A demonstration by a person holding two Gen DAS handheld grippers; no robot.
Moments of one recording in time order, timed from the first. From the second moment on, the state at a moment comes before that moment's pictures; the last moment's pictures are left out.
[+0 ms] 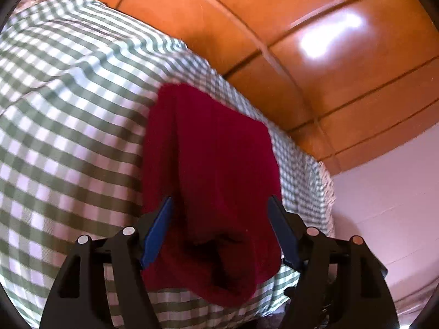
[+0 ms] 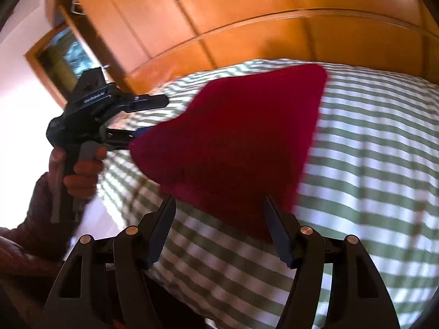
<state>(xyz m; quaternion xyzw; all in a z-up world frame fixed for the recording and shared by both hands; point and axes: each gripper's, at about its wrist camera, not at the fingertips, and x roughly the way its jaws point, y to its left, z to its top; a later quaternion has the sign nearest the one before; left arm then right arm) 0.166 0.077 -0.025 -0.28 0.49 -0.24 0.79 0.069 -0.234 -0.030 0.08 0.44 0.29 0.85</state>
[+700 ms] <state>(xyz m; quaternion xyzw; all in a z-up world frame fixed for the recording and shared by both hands) 0.147 0.048 -0.050 -0.11 0.47 -0.10 0.87 0.077 -0.205 -0.078 -0.04 0.43 0.26 0.86</state>
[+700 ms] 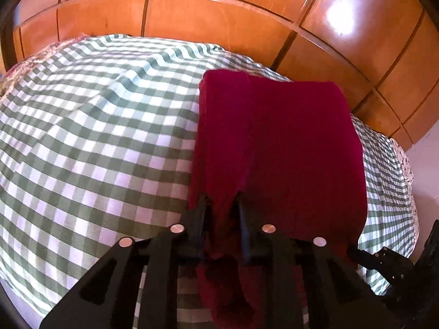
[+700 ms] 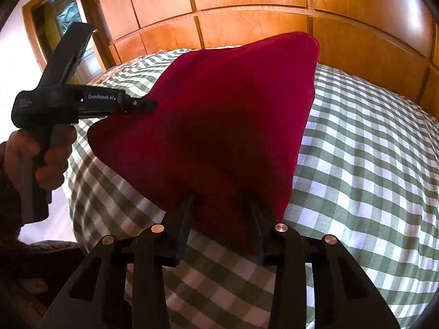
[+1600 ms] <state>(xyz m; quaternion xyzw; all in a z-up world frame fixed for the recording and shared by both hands) 0.129 0.044 -0.035 -0.04 0.43 -0.05 0.90 0.210 -0.179 -0.012 0.00 0.42 0.23 0.88</state>
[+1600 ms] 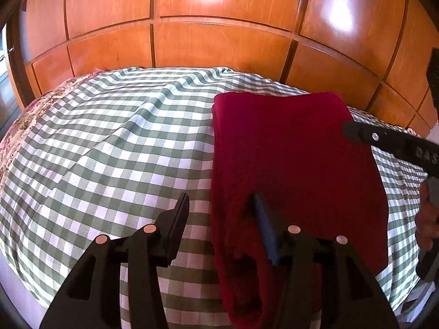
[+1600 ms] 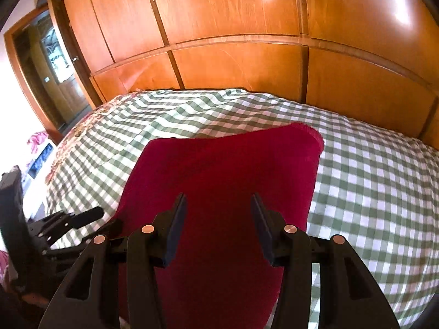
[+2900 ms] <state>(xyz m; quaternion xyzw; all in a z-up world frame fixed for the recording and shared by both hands) 0.150 0.066 -0.032 -0.12 0.42 -0.09 0.90 0.206 -0.212 -0.043 0.08 0.41 0.20 0.89</state>
